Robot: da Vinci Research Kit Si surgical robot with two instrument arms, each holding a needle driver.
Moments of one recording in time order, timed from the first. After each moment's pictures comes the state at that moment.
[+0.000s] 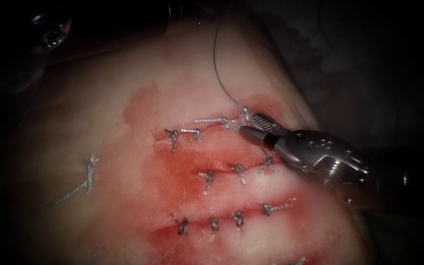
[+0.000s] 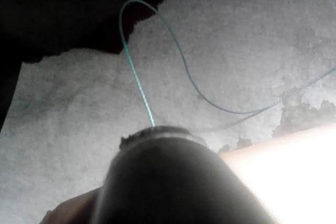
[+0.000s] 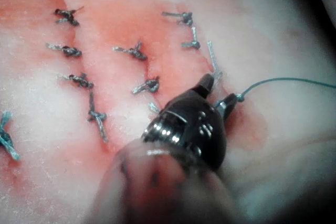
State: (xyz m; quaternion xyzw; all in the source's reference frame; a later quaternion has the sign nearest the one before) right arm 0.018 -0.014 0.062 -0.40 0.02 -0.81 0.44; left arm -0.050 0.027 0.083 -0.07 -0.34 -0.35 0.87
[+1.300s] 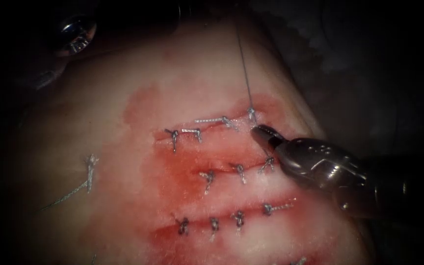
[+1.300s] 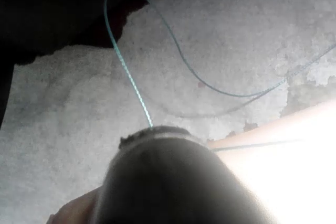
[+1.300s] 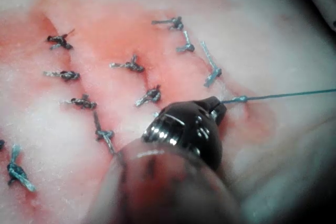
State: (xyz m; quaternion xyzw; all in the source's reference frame) right arm 0.017 -0.016 0.061 -0.31 -0.02 -0.78 0.54; left arm -0.049 0.029 0.088 -0.13 -0.31 -0.32 0.89
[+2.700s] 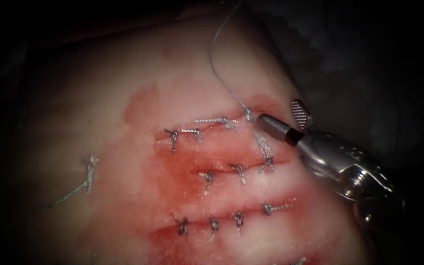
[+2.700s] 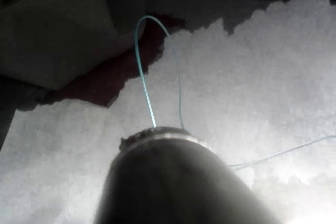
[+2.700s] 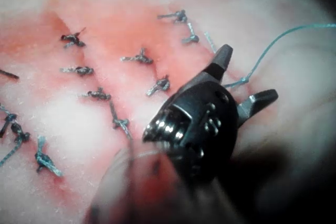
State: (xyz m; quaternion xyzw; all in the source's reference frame) right arm 0.015 -0.014 0.055 -0.43 -0.07 -0.72 0.55; left arm -0.055 0.029 0.071 -0.03 -0.40 -0.38 0.83
